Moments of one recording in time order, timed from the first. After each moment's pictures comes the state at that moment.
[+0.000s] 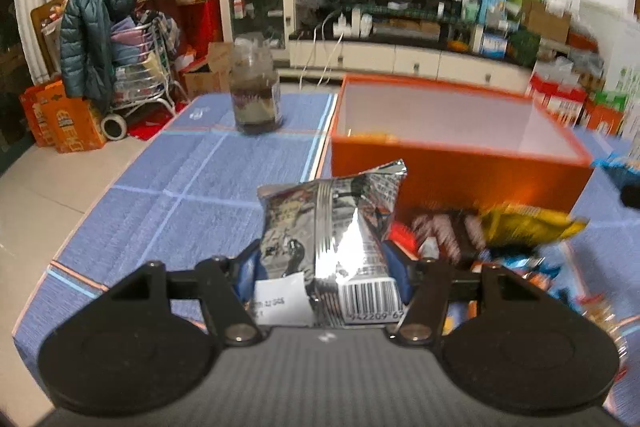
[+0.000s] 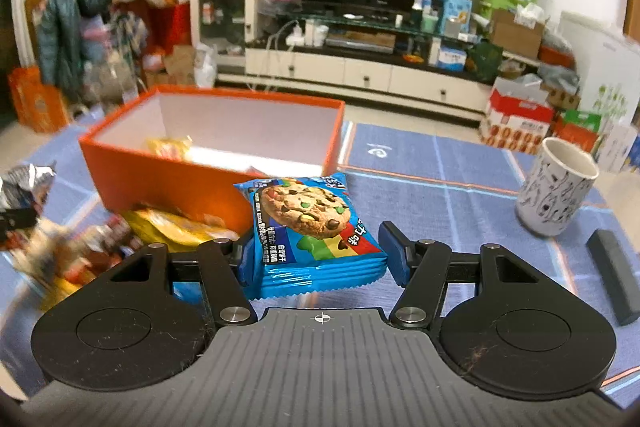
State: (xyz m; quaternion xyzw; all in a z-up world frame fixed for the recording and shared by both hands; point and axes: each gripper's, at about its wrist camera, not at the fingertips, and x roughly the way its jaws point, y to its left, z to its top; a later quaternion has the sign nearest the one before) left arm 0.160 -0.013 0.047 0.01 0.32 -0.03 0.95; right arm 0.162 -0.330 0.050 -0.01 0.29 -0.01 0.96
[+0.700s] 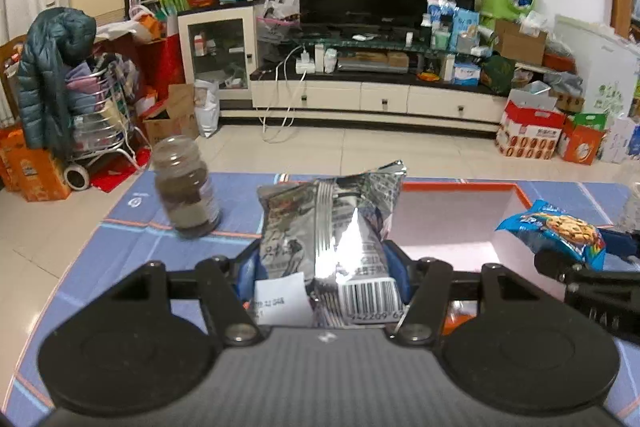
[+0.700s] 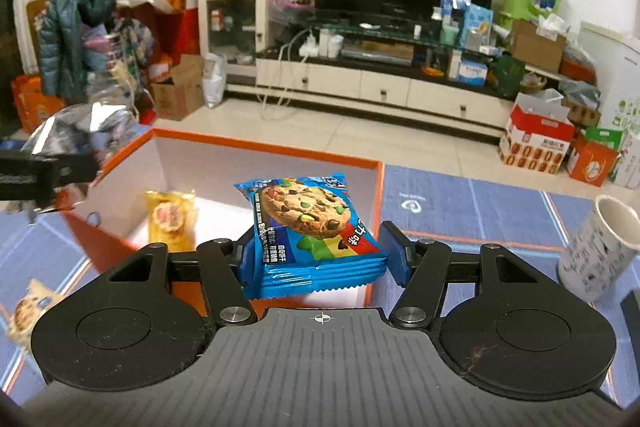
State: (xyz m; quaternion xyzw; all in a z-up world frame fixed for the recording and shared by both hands) left arm 0.290 -0.081 0.086 0.03 0.29 -0.06 0.95; right arm 0.269 -0.299 0.064 -0.03 0.29 0.00 0.96
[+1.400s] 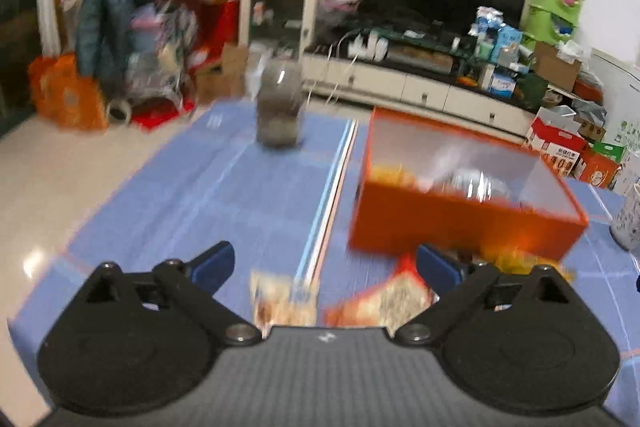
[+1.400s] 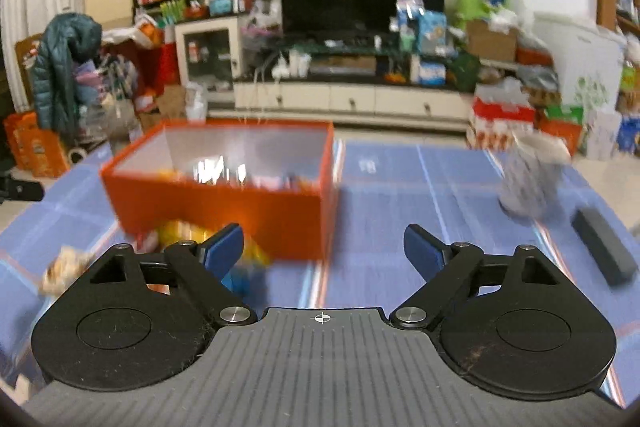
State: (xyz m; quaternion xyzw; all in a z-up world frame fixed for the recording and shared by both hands) left arm 0.152 0.025 0.051 -0.06 0.31 -0.02 0.95; right arm 0.106 -0.320 0.047 0.02 0.25 -0.04 0.97
